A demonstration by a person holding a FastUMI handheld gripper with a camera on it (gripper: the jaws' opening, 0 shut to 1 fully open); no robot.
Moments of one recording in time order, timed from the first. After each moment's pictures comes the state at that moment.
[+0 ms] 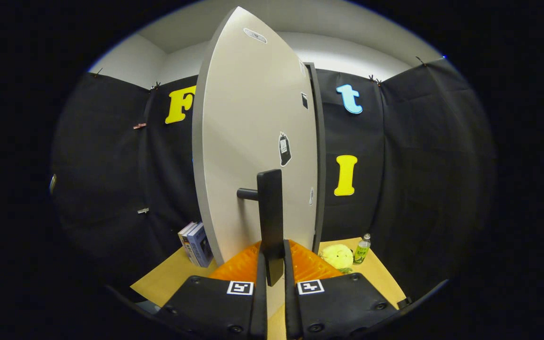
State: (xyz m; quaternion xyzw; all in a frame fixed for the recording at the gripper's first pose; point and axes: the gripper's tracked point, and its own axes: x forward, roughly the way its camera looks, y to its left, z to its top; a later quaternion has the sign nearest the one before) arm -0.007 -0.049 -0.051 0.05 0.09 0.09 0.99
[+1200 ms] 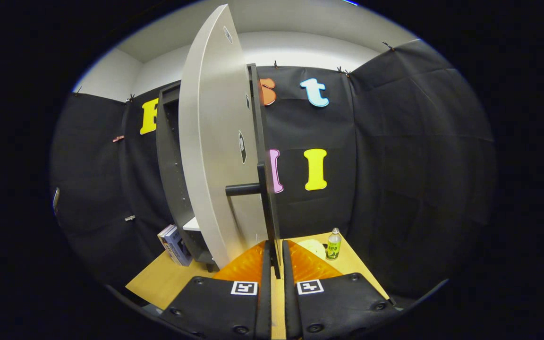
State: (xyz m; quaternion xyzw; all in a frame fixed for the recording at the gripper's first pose) arm -0.015 -0.154 -0.060 0.08 0.09 0.04 0.99
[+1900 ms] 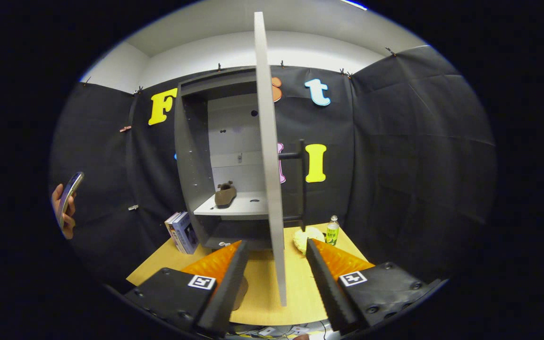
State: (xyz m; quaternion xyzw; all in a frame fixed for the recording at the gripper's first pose) arm -0.097 -0.098 -0.082 0.07 0.11 0.04 0.99
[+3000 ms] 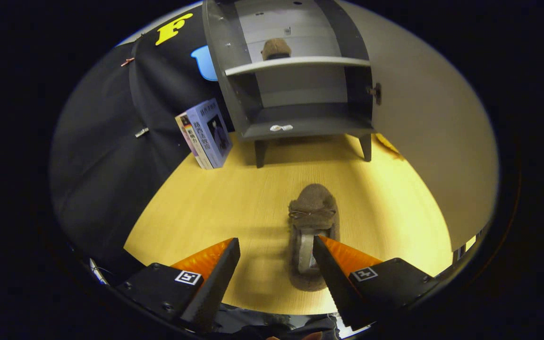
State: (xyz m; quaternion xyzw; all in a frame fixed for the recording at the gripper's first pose) arm -0.056 0.115 -0.417 0.08 0.39 0.11 0.91
